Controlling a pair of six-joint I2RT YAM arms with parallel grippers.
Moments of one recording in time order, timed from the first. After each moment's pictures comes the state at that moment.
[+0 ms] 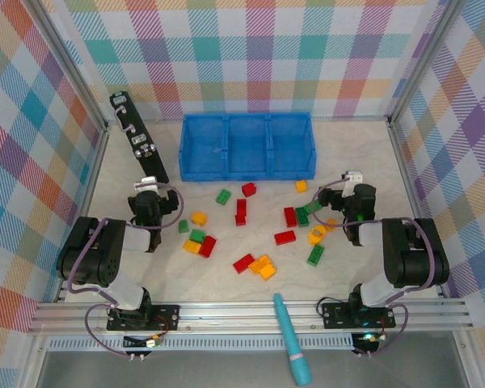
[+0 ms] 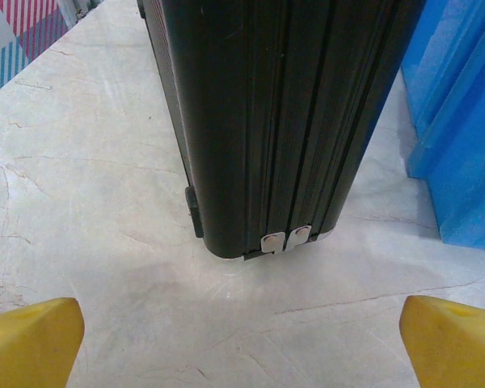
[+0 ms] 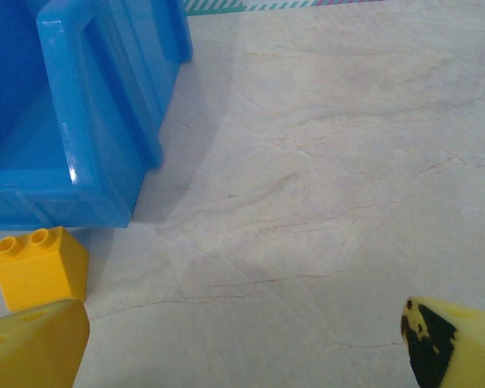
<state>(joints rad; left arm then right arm) -0.10 1.58 0.38 0.78 -0.29 -0.13 0.00 1.54 0.41 0.70 -0.10 0.04</state>
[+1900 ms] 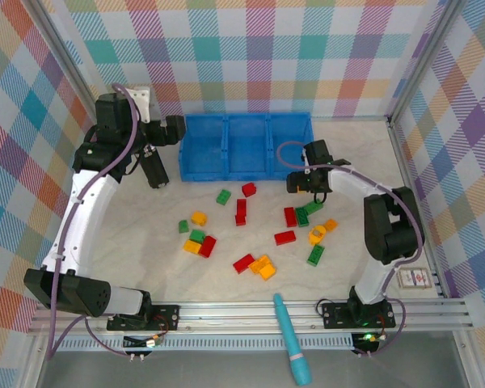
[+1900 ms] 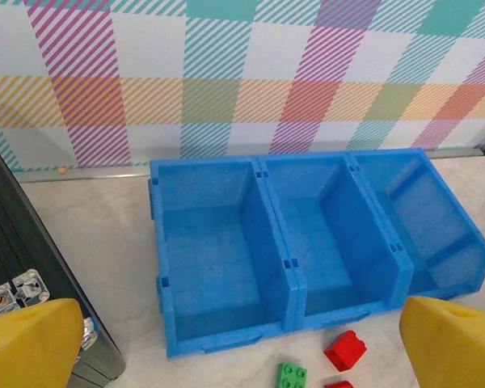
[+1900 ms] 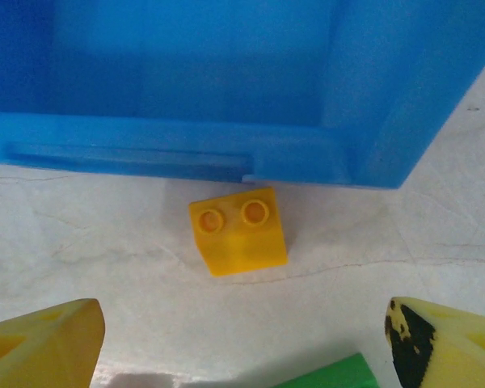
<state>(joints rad) -0.15 1.37 1.60 -0.69 0.13 -0.13 0.30 1.79 1.20 -0.50 0.03 0.21</state>
